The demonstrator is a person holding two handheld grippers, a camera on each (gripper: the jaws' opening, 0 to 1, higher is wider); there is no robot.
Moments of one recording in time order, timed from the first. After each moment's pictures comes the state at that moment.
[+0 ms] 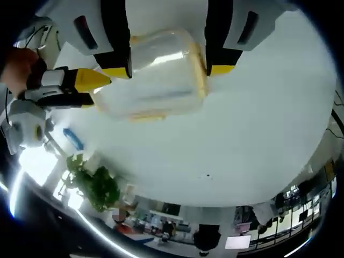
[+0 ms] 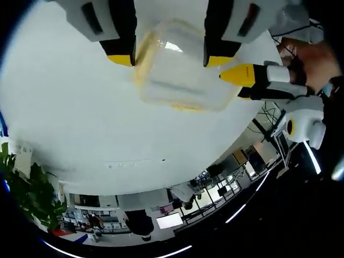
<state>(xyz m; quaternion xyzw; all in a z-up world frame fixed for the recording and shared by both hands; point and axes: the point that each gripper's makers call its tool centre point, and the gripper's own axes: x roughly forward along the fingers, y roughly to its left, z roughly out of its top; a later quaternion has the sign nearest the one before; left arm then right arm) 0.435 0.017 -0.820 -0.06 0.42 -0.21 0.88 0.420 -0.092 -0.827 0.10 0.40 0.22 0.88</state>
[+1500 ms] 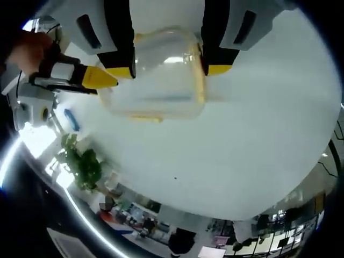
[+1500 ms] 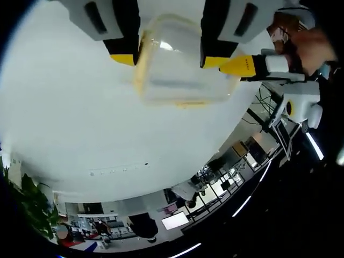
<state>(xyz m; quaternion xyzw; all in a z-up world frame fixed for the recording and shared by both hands) 0.439 0.111 -0.827 -0.15 0.43 -0.19 0.87 0.436 0.007 -0.827 0.15 0.40 0.20 0.88</state>
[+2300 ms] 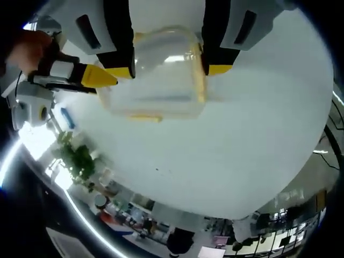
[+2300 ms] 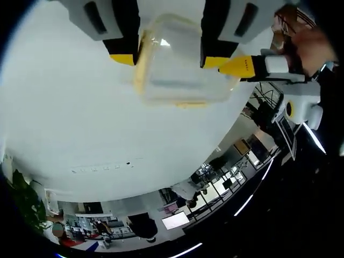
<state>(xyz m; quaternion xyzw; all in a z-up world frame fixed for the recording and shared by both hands) 0.478 0.173 -0.826 -0.15 0.43 -0.19 0.87 0.473 0.070 -0.828 0.16 0.40 0.20 0.88</state>
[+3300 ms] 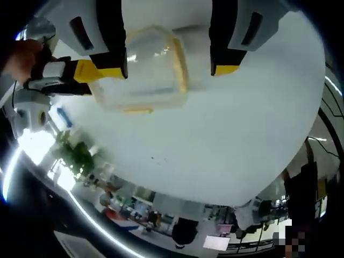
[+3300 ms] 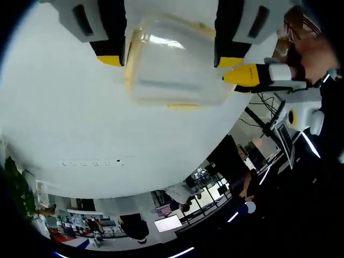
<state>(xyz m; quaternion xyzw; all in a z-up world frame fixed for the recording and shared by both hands) 0.493 0.207 -0.820 -0.13 0.39 -0.19 0.89 0.486 0.074 -0.816 0.11 0.36 0.20 0.90</state>
